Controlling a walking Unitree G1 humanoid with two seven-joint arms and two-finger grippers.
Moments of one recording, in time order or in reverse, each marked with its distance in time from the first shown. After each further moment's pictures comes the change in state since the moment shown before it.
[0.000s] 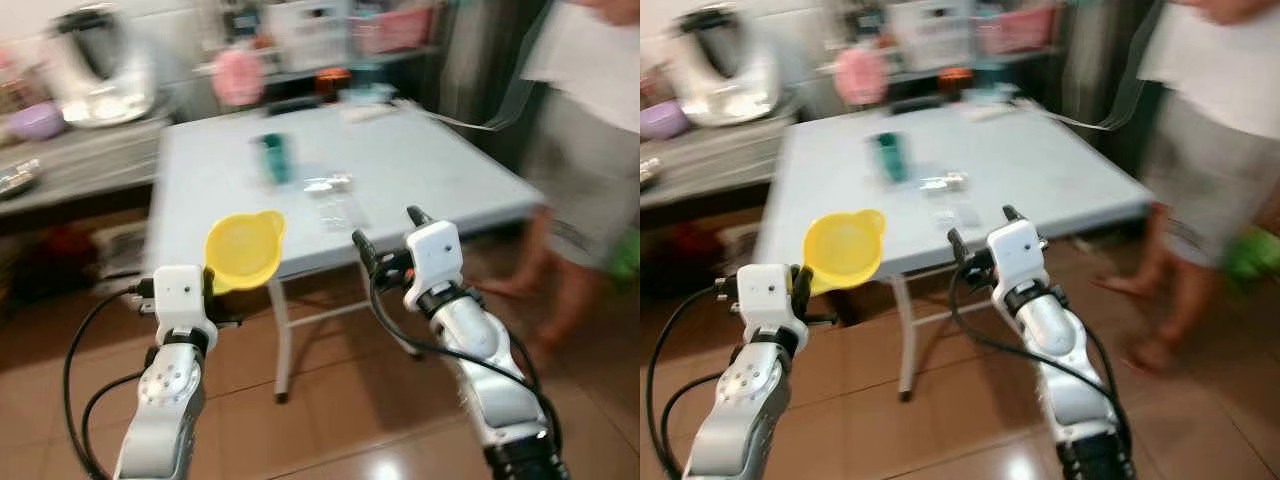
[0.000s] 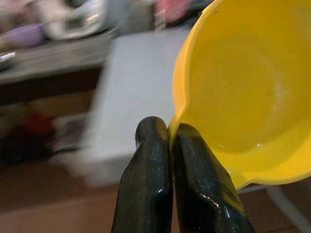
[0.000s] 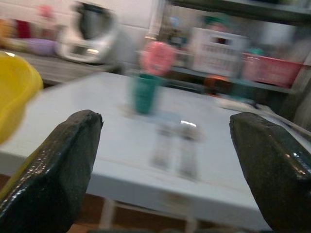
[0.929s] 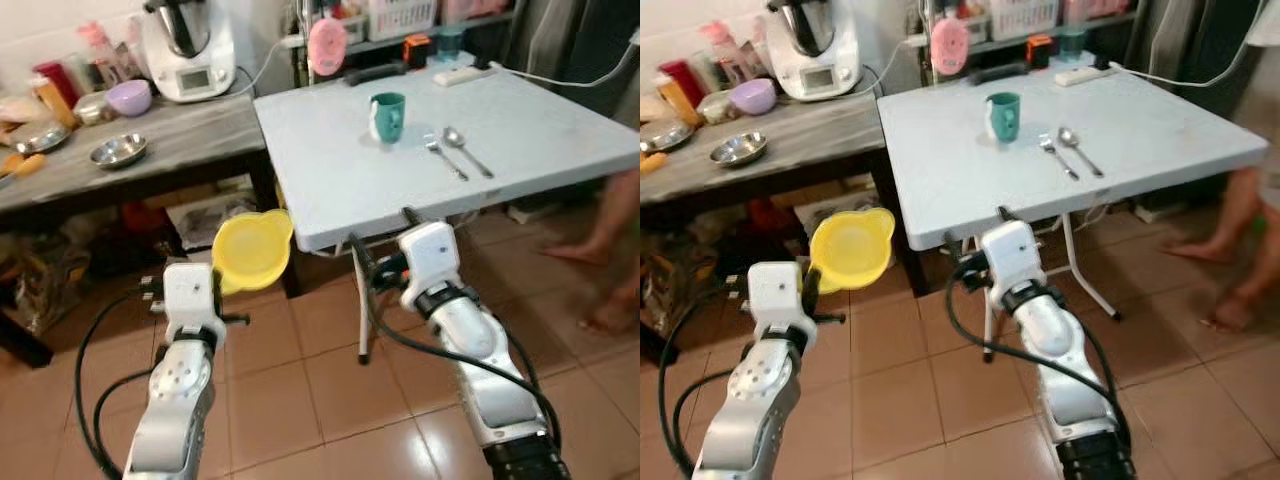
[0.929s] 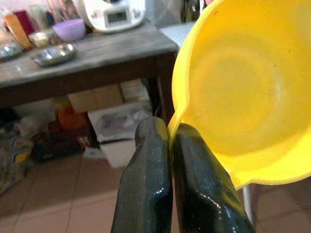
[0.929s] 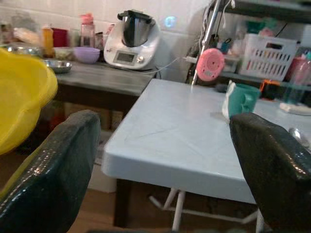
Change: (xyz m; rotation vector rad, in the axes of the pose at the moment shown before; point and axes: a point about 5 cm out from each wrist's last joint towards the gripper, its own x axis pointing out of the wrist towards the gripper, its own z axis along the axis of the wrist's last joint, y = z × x) left arm 0.008 -0.017 0.010 -0.017 -0.026 -0.035; right arm -0.002 -0.005 -0.001 -0.024 0.000 -0.007
